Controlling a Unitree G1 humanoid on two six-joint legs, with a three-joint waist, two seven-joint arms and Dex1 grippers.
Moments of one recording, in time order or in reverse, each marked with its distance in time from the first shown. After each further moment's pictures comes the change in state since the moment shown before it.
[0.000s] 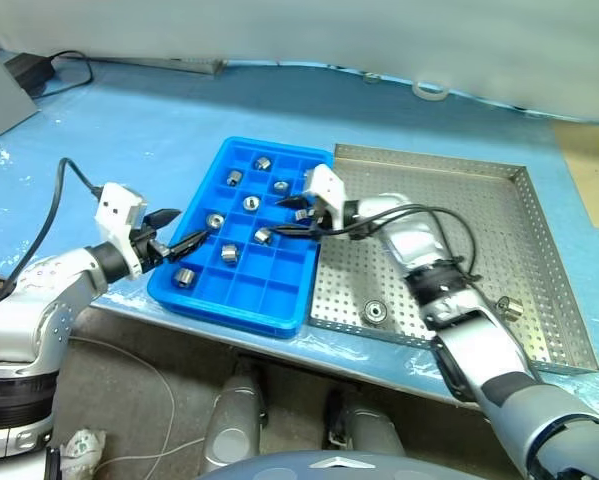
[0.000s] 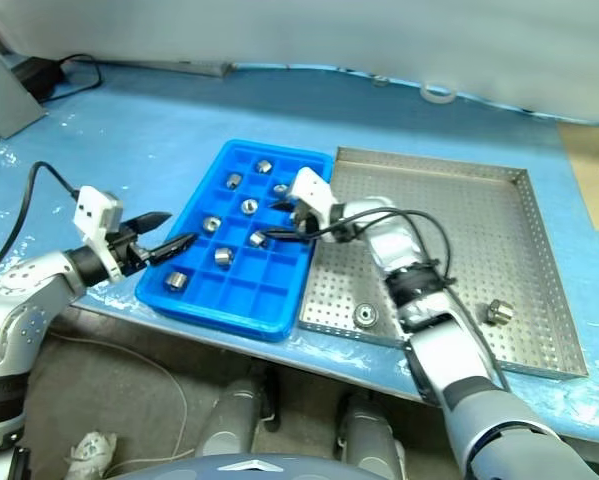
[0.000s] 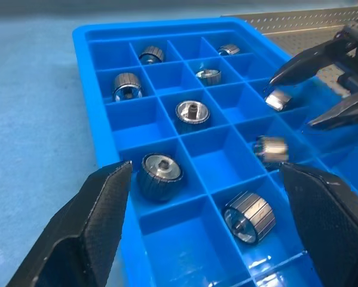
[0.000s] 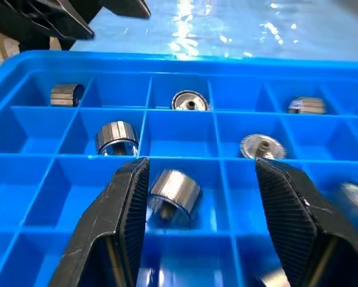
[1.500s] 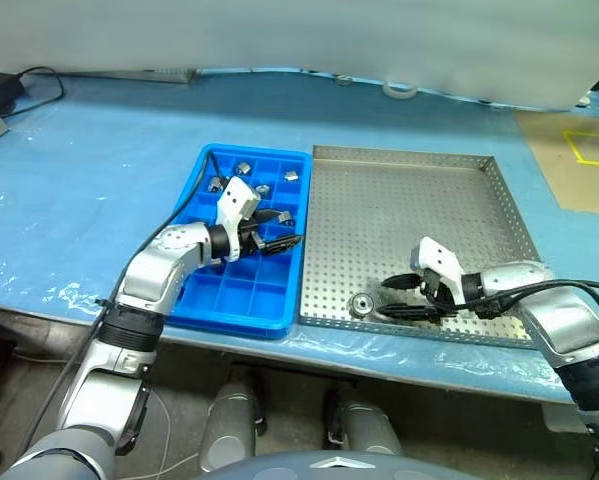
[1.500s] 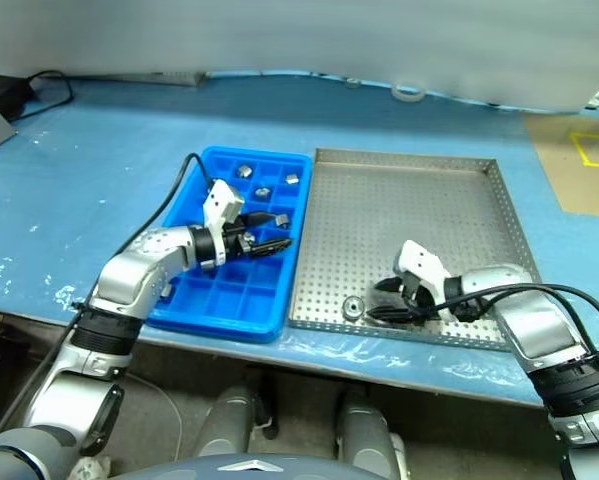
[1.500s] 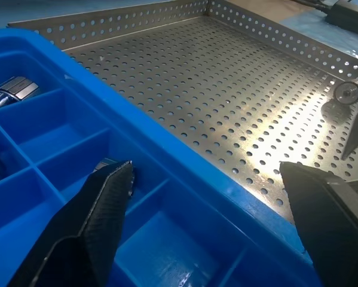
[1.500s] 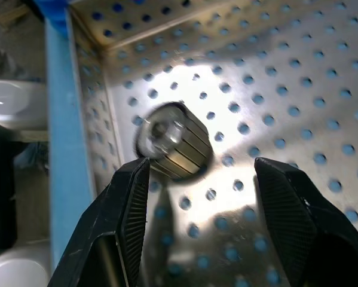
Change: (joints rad) left arm -0.323 -0.272 -0.353 0.337 0.196 -0.123 -0.126; right arm 0.542 -0.524 -0.060 -0.446 0.144 0.295 0.050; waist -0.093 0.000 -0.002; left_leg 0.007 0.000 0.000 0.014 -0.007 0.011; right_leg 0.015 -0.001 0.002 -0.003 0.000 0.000
